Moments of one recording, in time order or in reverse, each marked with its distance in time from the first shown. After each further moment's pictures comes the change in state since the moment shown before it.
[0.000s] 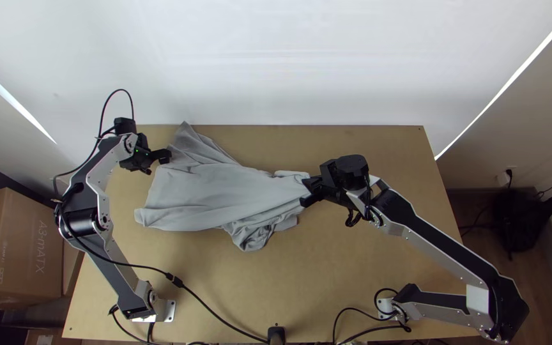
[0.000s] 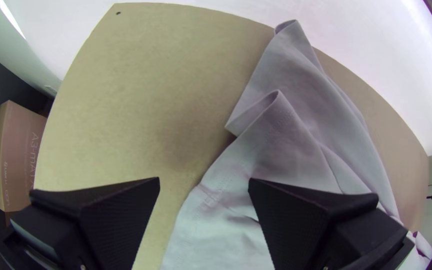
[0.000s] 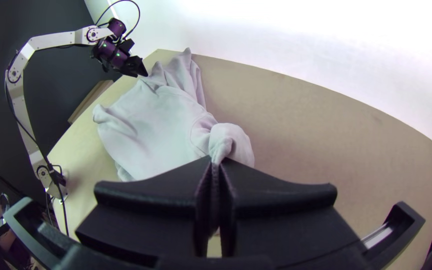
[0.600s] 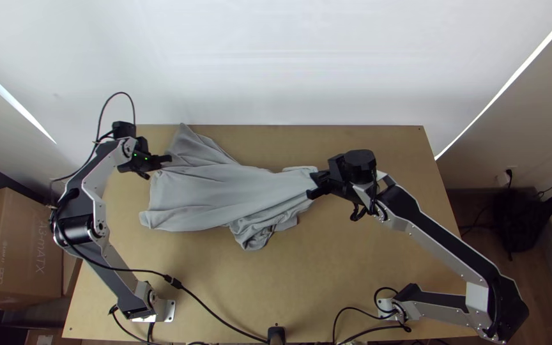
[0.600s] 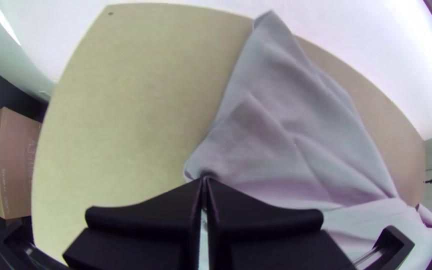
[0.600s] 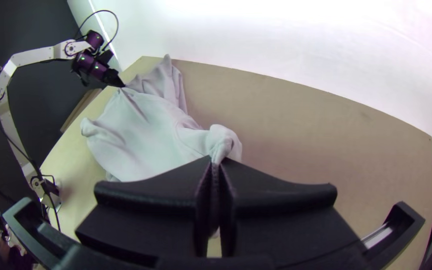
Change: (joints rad) left arm 0.015 -0.096 -0.087 0.008 0.039 0.046; right arm -0.083 0.002 0.002 0.003 0.000 0.000
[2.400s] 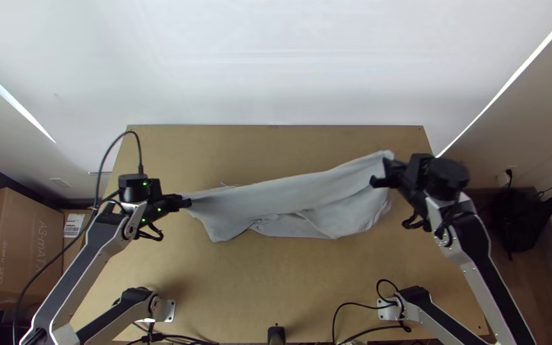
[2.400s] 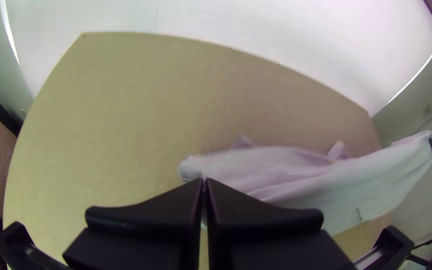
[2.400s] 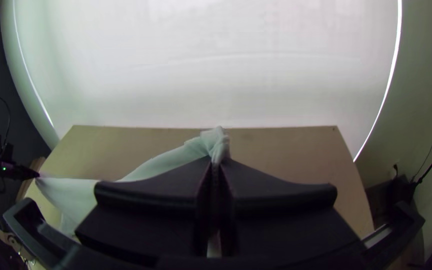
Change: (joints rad) left arm -0.352 -0.882 -0.717 0.097 -0.013 -0.254; right arm -0.336 -0.386 -0.122 -0.096 0.137 -0.017
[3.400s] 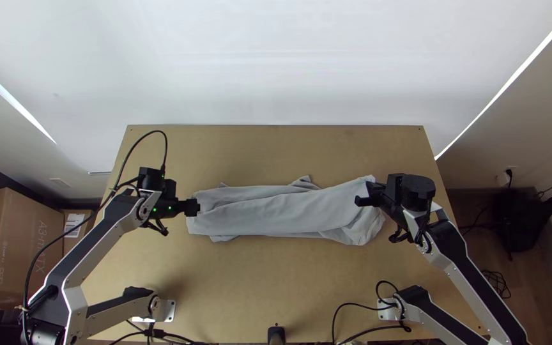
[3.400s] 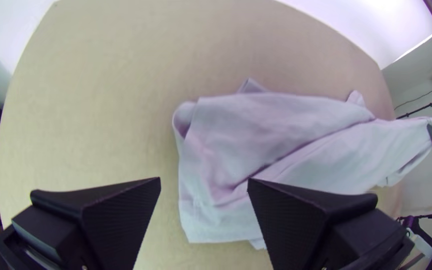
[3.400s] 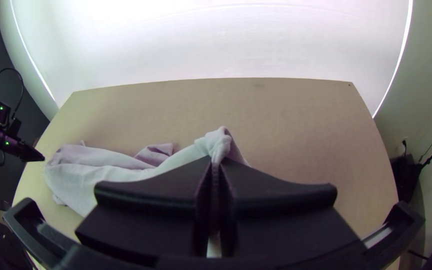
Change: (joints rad) left arm -0.010 0.219 0.084 -0.149 0.055 0.111; right arm 0.067 -0.005 -0.187 0.040 0.002 0.051
